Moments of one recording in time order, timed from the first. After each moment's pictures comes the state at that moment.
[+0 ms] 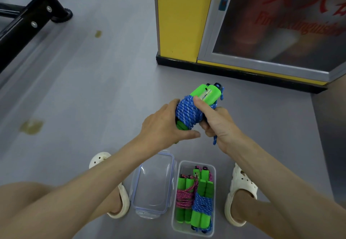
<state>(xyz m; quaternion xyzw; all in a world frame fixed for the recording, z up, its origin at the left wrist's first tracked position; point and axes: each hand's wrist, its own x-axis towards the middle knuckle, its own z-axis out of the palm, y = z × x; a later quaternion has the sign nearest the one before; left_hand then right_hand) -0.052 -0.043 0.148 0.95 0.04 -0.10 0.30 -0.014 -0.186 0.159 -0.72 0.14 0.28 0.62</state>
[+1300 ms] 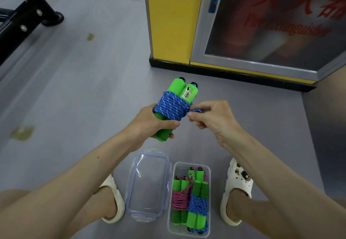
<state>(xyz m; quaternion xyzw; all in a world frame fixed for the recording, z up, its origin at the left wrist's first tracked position) -0.044 -0.028 0.153 0.70 0.19 -0.22 0.65 -0.007 -0.200 0.165 -0.78 0.08 0.21 0.58</state>
